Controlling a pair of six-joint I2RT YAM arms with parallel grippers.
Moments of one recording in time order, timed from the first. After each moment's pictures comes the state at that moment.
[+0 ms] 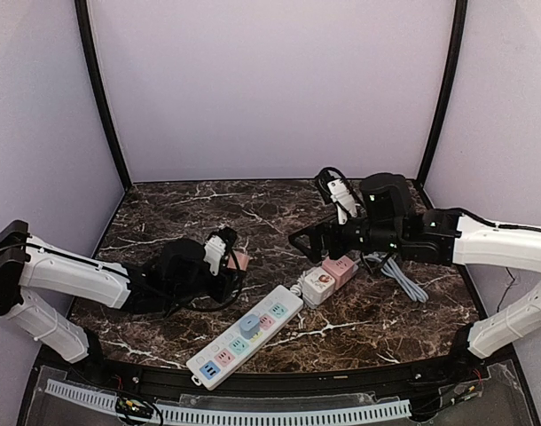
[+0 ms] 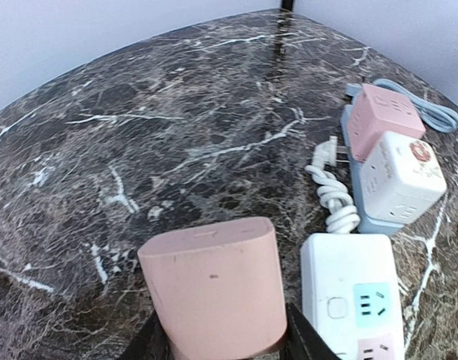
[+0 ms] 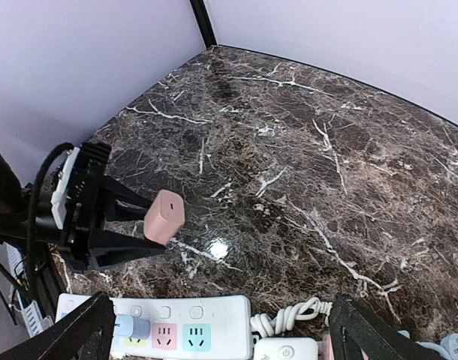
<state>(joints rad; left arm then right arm) -0.99 1.41 0.59 0.30 -0.29 -0.21 0.96 1.27 0.96 -0.15 0.04 0.29</state>
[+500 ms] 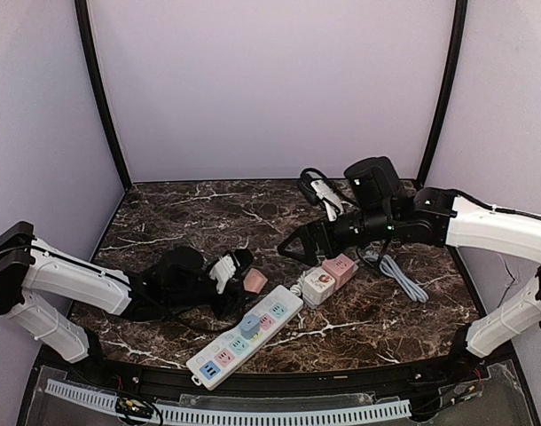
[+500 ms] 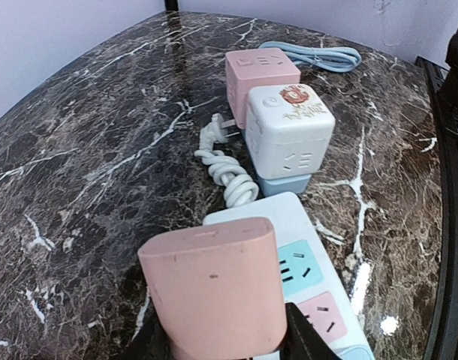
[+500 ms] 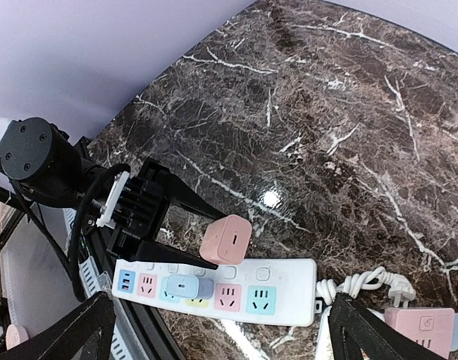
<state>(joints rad) -1.01 1.43 0.54 0.41 0.00 0.02 0.96 1.35 1.15 -0.39 -0.21 0.33</state>
